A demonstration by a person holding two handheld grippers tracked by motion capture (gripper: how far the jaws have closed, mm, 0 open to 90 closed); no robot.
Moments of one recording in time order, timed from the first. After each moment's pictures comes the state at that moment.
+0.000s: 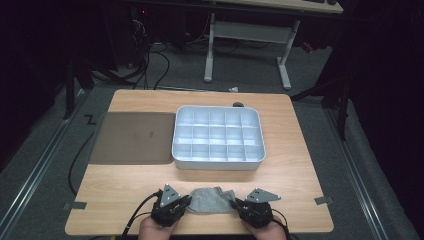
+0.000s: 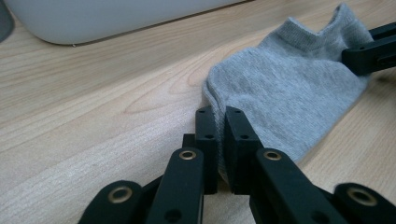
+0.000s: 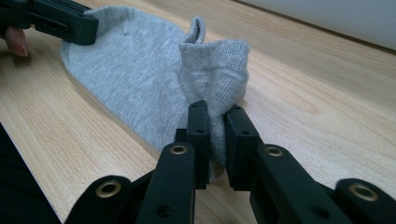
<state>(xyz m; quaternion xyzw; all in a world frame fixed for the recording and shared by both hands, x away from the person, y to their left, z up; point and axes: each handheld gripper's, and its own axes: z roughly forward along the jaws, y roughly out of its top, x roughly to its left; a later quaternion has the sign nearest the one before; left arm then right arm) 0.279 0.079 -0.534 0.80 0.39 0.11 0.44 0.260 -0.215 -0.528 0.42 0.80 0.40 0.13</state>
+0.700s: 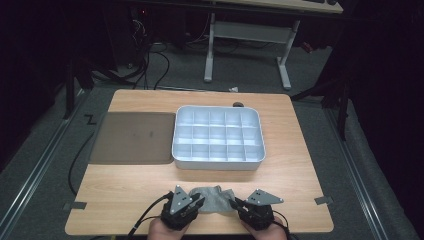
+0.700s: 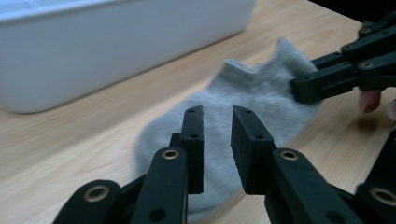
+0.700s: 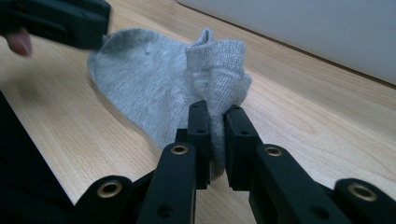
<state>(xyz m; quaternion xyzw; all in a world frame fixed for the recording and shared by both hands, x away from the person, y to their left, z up) 0.265 0.038 -0.511 0.80 0.35 0.13 0.47 0.252 -0.212 -0.515 0.41 0.80 0.41 0.15</state>
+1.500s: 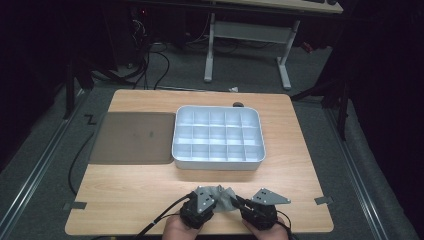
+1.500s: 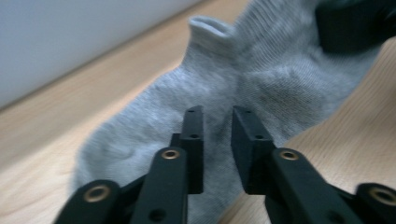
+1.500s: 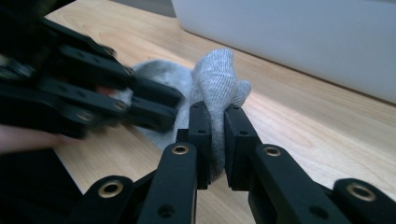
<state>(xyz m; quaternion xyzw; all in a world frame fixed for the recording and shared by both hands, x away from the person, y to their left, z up) 0.269 0.019 -0.517 0.82 0.33 0.15 0.44 0.248 -0.218 -0.502 0.42 0.78 0.45 0.14</state>
